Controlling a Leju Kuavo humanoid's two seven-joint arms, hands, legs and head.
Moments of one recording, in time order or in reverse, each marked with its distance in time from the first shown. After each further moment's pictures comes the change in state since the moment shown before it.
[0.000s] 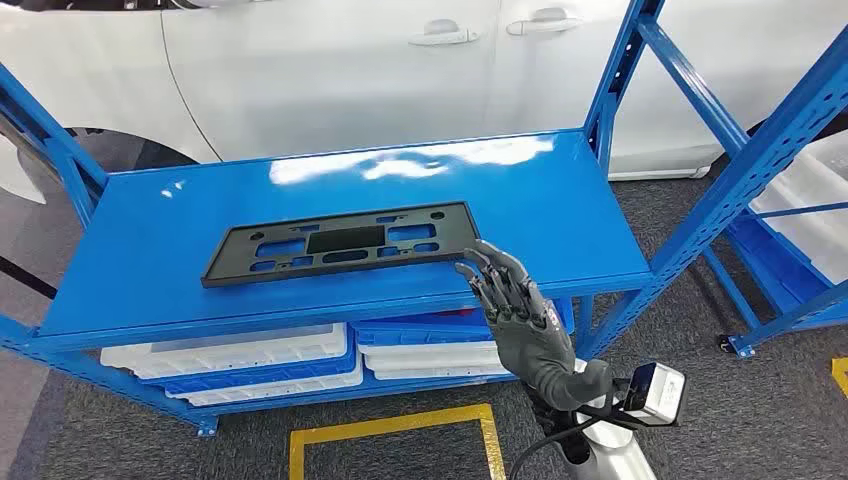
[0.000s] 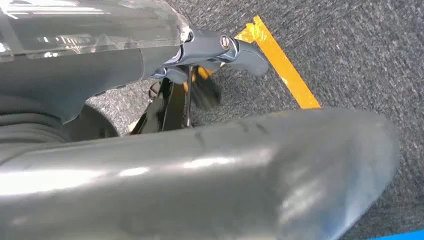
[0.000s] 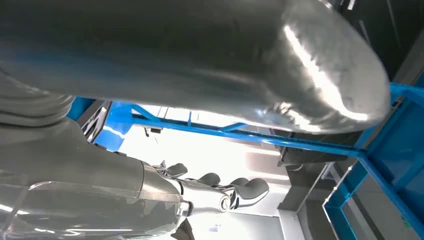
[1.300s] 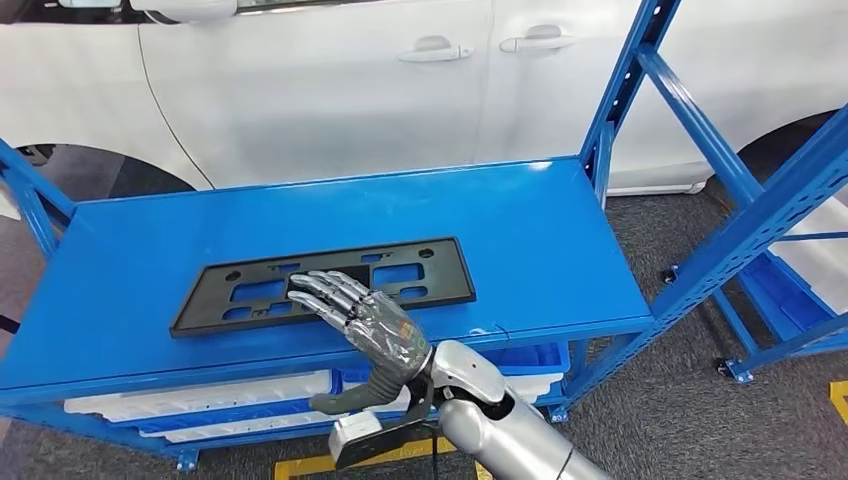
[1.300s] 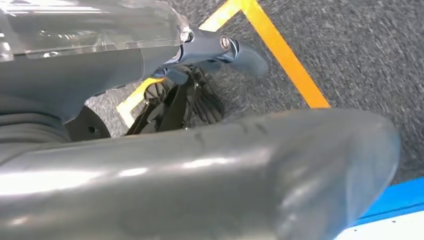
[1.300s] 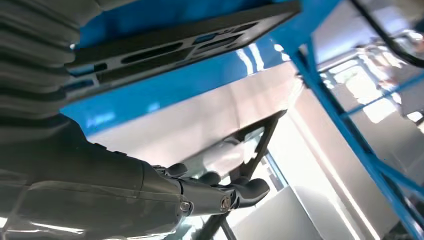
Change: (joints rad) left arm -0.013 0.006 -0.004 0.001 0.000 0.020 -0.021; right arm -0.315 0.071 0.507 0.409 0.956 -0.816 0.264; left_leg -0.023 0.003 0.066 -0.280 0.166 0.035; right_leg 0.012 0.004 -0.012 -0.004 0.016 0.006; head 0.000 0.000
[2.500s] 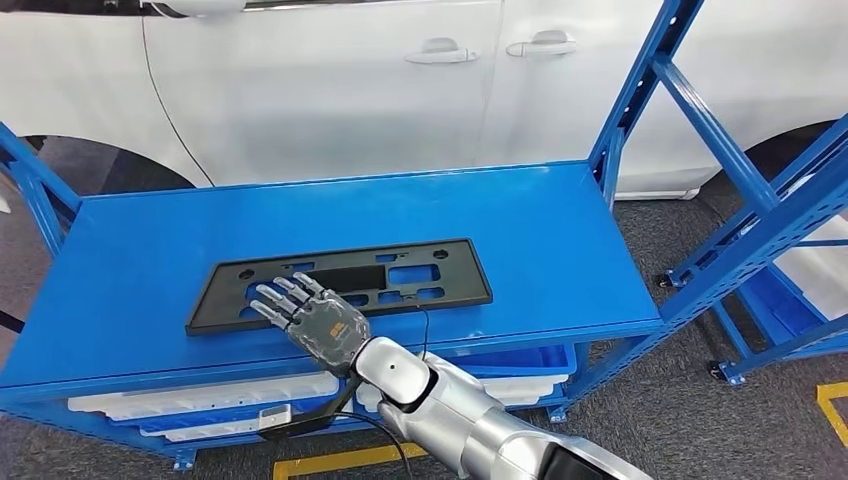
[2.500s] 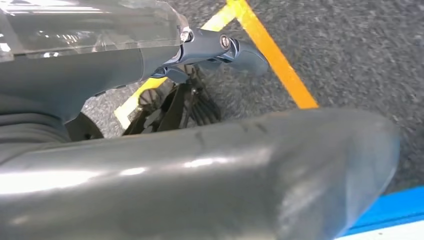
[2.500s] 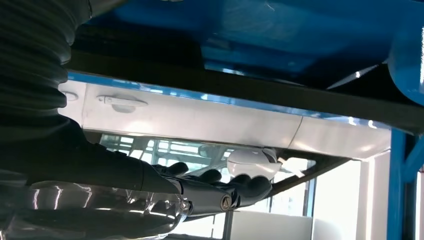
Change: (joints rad) left arm 0.003 -0.006 -0.023 0.000 0.001 -0.014 -0.015; right arm -0.264 0.254 0.163 0.684 0.471 -0.223 0.363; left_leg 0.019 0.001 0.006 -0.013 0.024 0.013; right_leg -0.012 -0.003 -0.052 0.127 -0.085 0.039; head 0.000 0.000
